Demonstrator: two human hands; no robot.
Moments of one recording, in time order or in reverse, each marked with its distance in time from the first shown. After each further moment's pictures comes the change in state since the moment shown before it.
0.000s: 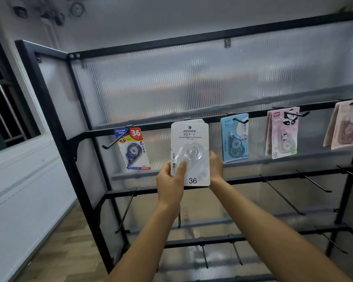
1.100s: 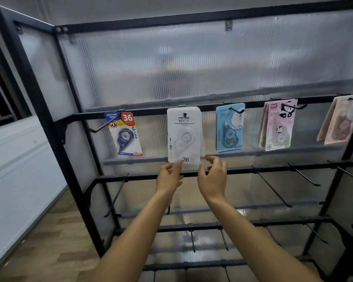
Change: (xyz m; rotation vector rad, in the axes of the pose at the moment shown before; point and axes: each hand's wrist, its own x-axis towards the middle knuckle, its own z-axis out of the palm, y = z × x) left_hand 0.023 -0.061 0.000 0.215 -0.017 -0.313; right_hand -0.061 0.037 -0.025 -0.050 0.136 -0.259
